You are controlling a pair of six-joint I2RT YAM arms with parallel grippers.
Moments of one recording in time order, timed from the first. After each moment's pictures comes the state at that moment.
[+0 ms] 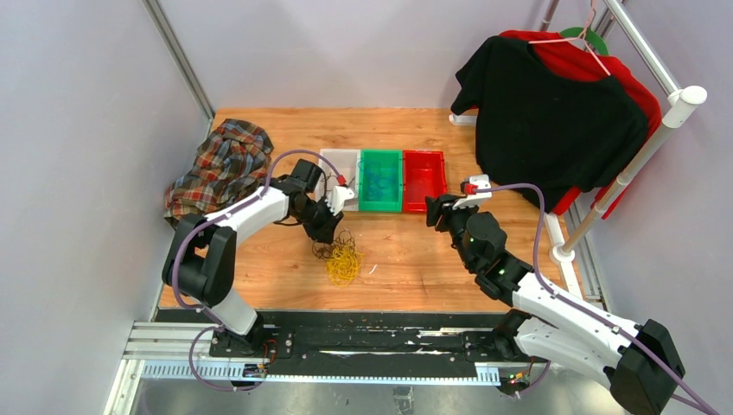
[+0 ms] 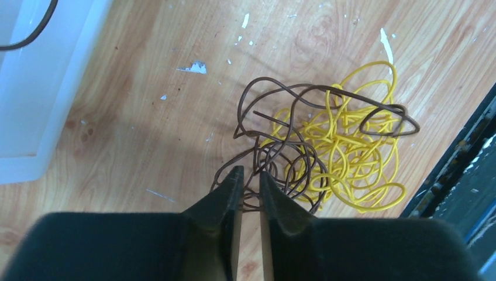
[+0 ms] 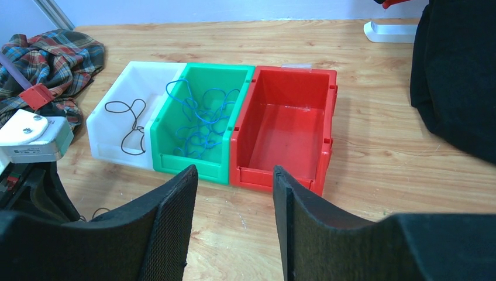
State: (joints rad) left arm -0.39 1.60 1.01 -0.63 0.50 0.54; right arm 0.76 0.87 0.48 0.32 0.49 0.20
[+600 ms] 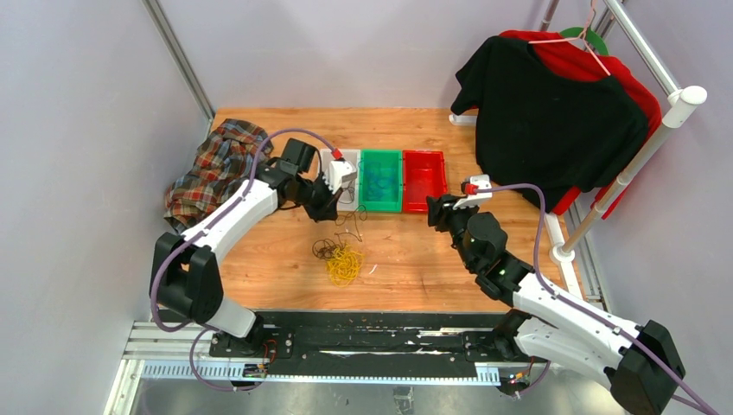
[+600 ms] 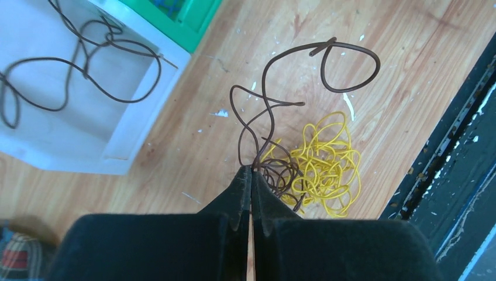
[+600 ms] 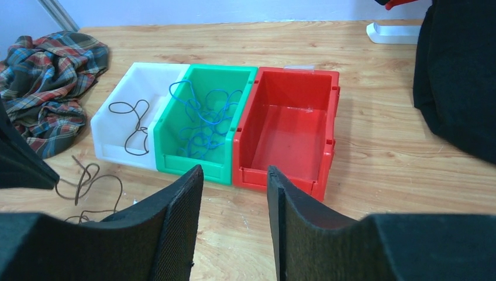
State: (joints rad) left arm -0.40 1.49 1.13 -0.67 0.52 0.46; right arm 0.76 0.87 0.48 0.32 0.49 0.21
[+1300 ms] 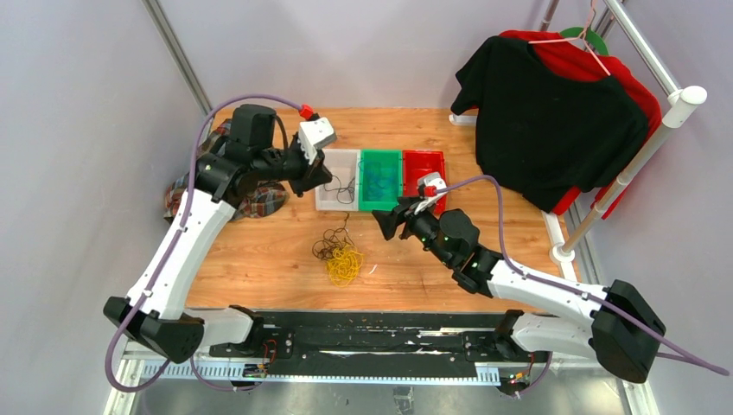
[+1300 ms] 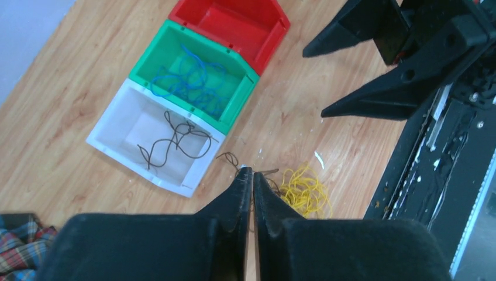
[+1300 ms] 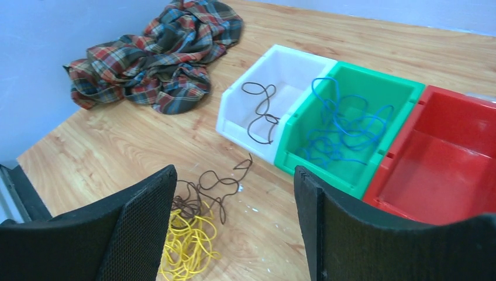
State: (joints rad) left arm -0.40 1.28 1.54 -0.88 0.58 0.42; right arm 0.89 1.09 0.55 0.52 0.21 0.22
